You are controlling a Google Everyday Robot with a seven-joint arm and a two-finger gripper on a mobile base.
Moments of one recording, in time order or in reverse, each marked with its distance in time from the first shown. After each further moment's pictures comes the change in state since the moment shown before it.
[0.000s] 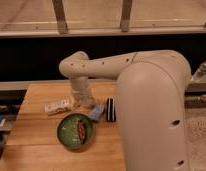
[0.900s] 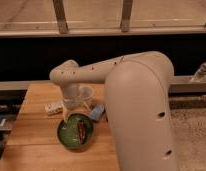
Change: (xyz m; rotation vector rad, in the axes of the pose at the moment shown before) arm 0.019 0.056 0.033 -0.019 0.091 -0.101
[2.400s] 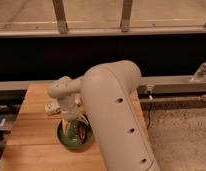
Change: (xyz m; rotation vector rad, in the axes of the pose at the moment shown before) arm 0.000 0.014 0.092 0.018 0.225 -0.001
